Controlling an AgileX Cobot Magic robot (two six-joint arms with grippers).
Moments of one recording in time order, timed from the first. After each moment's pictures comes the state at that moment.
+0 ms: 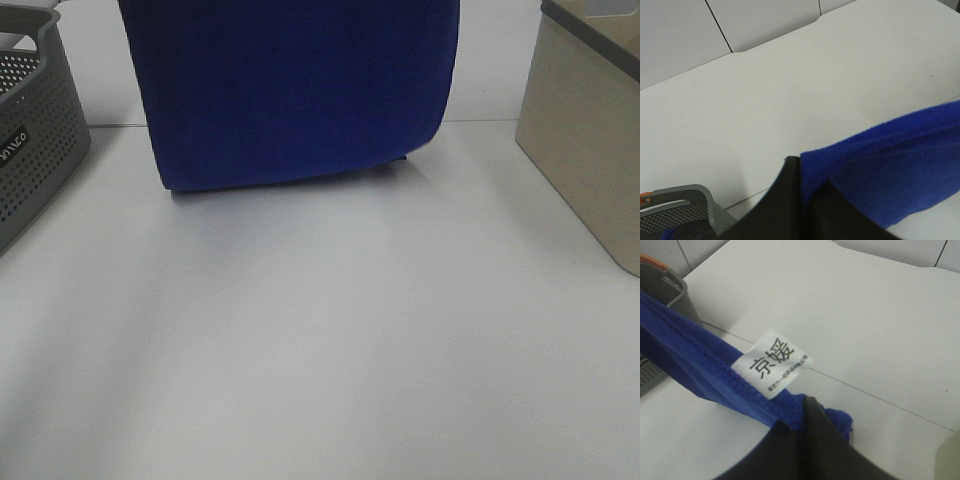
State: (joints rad) left arm -0.33 1.94 -2.58 0.08 1.21 0.11; right arm 0.29 1.77 -2.30 0.25 1.18 -0.15
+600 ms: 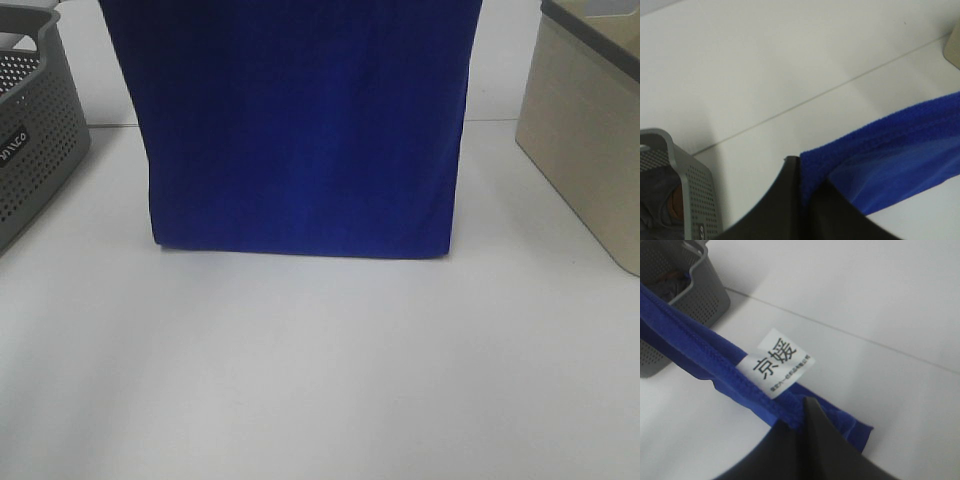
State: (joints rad) left arm -0.32 1.79 -2.24 -0.02 1.22 0.10; right arm 0.28 1.67 -2.09 0.31 1.22 -0.12
